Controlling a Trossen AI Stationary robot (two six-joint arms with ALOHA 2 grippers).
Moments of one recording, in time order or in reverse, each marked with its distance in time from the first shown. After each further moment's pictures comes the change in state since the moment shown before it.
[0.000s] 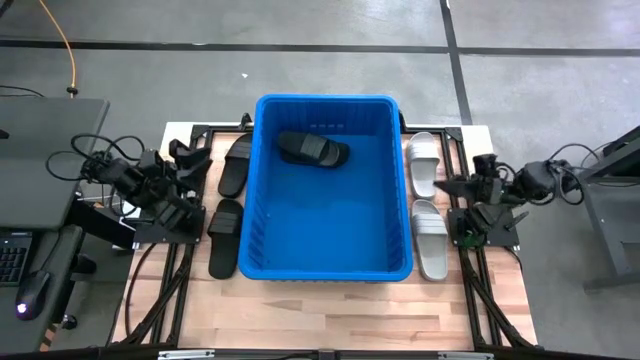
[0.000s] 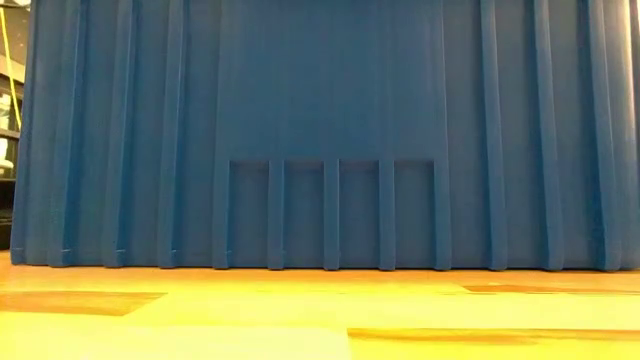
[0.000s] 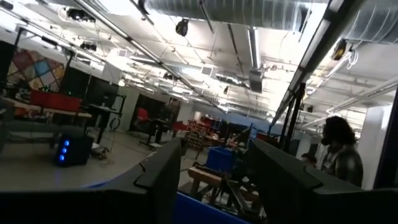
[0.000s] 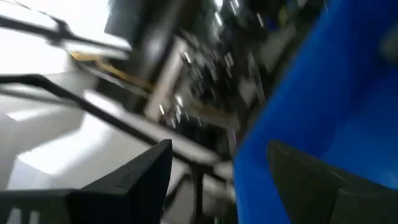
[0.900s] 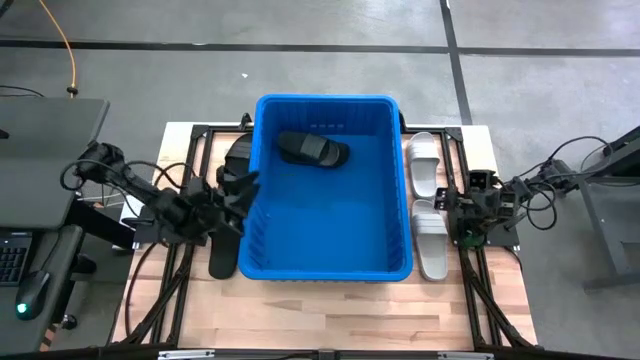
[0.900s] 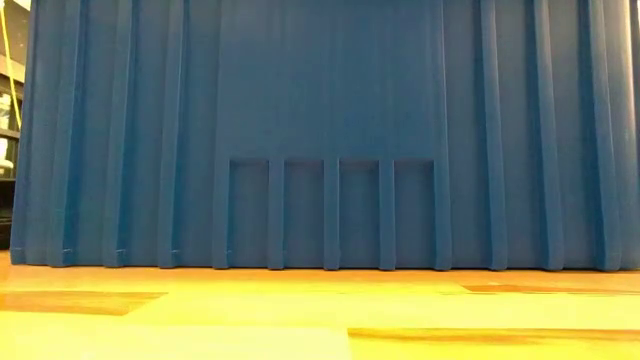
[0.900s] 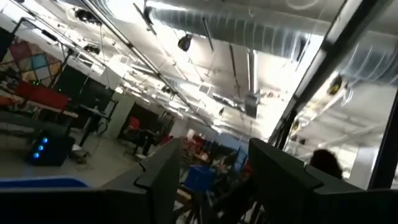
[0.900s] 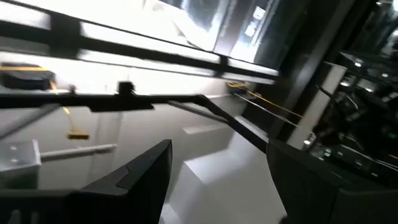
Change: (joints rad) left arm 0.001 0.822 0.136 0.860 -0.003 -0.033; right arm -0.002 0.099 -0.476 1.271 -0.290 -0.153
